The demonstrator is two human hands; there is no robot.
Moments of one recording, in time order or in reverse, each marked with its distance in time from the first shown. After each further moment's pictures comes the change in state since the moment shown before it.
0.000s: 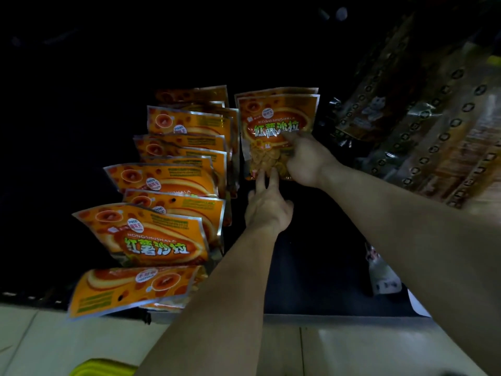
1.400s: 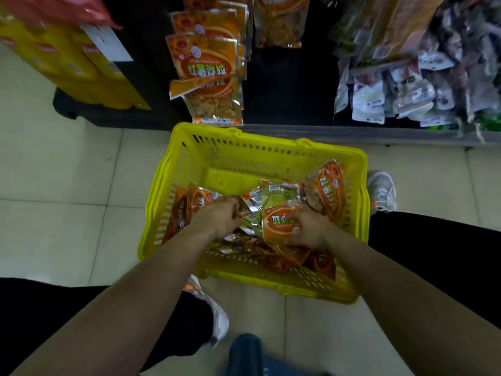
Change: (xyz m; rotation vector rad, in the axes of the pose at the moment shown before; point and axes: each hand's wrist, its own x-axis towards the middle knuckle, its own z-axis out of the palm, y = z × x) left_hand -0.416 -0.132 -0.044 0.353 -0.506 -0.135; right_hand -0.465 0.033 0.103 -0.130 -0.738 0.156
